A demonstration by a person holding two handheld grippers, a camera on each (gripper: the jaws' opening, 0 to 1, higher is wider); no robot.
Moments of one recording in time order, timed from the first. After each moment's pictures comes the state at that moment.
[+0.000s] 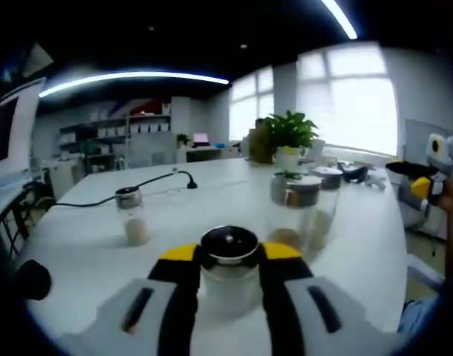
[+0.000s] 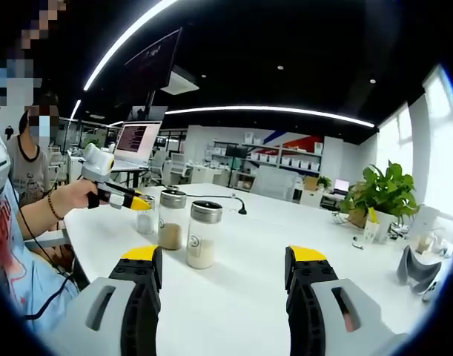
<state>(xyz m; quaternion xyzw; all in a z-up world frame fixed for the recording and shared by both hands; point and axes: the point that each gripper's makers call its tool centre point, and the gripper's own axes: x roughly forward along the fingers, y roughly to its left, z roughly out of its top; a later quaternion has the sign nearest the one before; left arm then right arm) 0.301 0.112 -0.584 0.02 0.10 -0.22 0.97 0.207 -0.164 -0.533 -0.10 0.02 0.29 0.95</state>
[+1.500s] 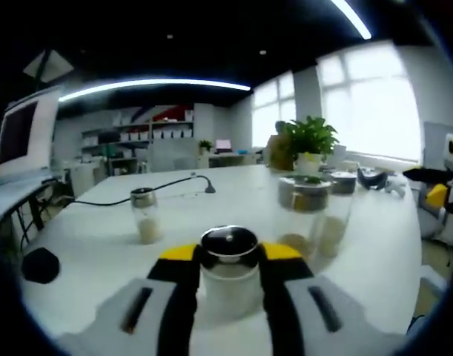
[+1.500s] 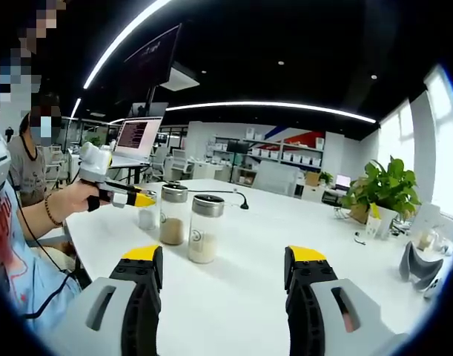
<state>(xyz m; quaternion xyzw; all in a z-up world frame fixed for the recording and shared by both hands) 0.301 0.115 -0.586 0.01 0.08 -0.16 0.98 0.210 -0.164 -0.540 -0.10 0.03 0.30 0.95</state>
